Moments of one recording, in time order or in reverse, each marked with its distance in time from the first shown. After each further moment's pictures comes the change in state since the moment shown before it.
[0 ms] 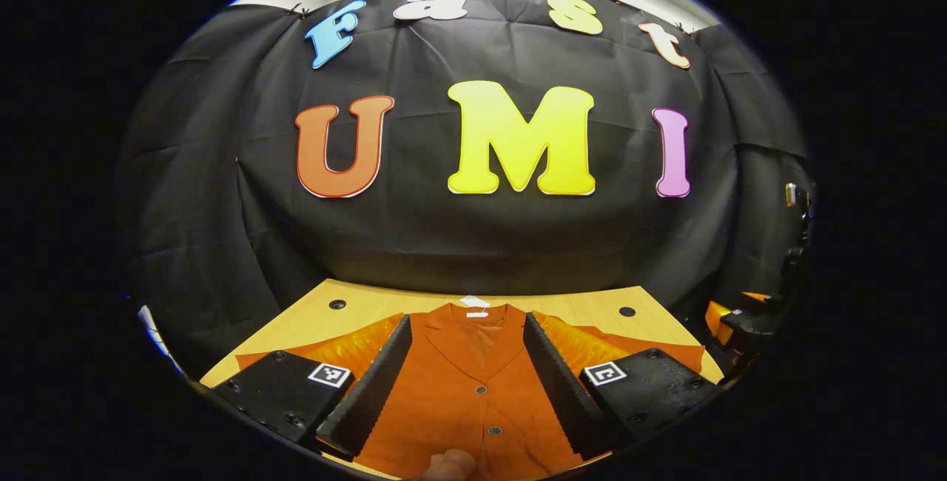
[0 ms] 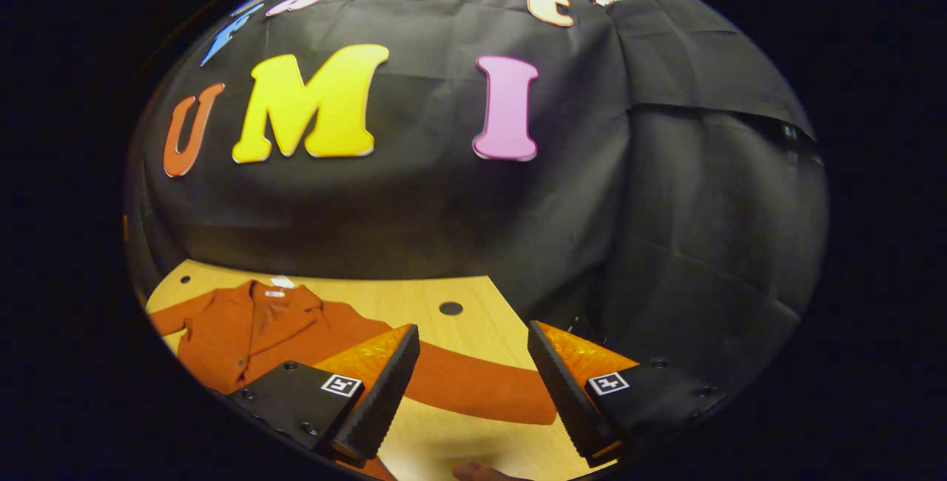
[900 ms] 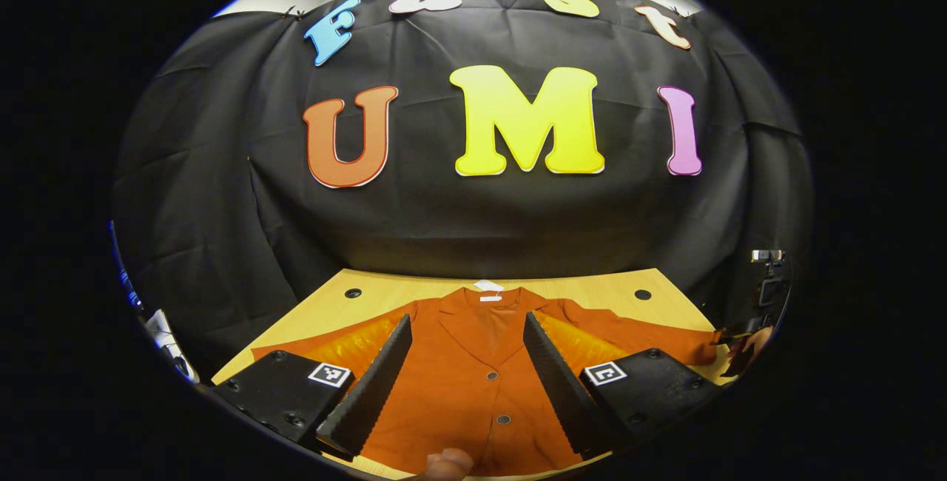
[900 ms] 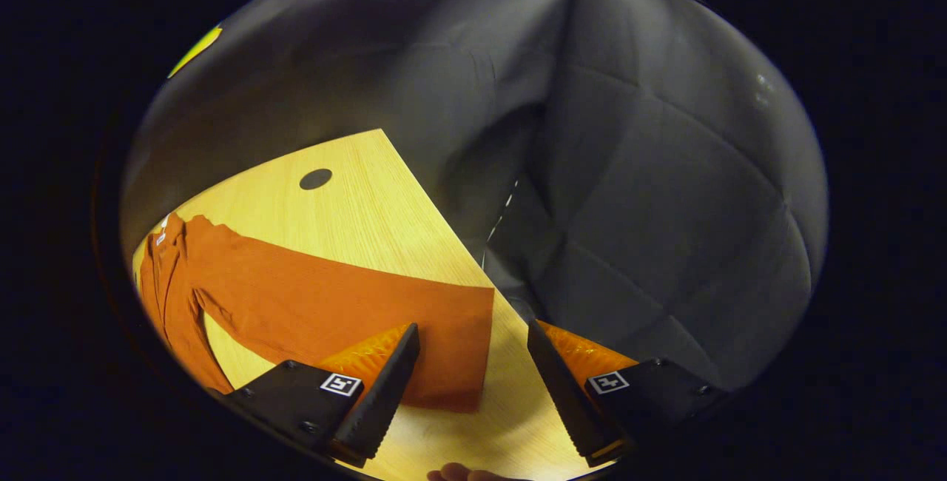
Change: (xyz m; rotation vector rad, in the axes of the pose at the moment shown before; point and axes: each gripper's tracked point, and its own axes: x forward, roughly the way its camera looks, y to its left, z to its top) left arm -0.005 0.008 -0.020 0.031 0.052 0.053; right arm 0.104 -0.106 -0.166 0.144 0.533 -0.242
